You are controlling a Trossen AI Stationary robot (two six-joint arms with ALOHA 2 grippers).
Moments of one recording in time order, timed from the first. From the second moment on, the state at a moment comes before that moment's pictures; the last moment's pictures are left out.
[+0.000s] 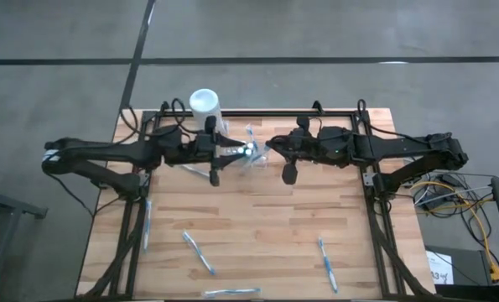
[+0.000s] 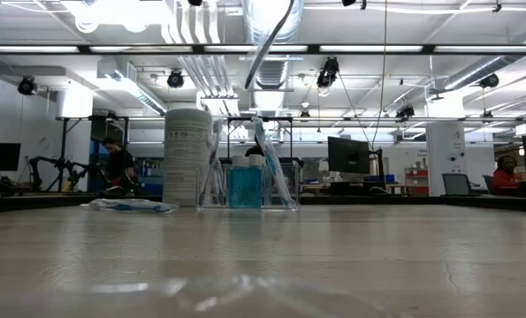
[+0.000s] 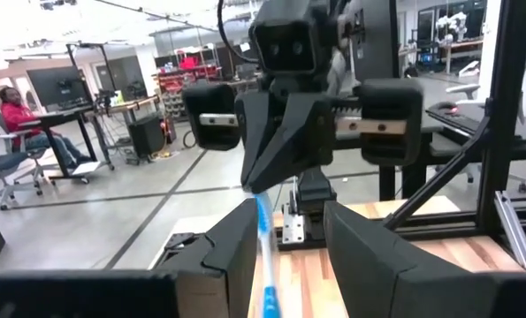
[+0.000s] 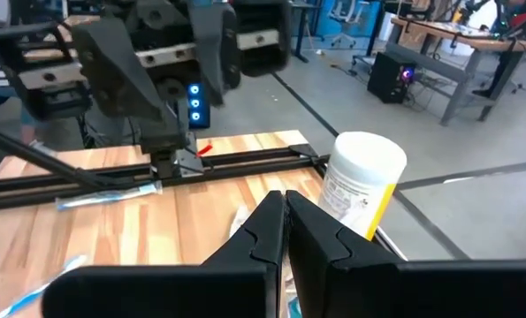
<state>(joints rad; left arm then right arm) 0.03 1.13 0.98 0.24 -0.05 0.14 0.04 1.29 1.22 -0.16 0.34 0.04</state>
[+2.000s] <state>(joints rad) 0.03 1.02 0.97 0.06 -0.35 0.22 -0.12 1.43 1.33 -0.42 0.40 0.00</state>
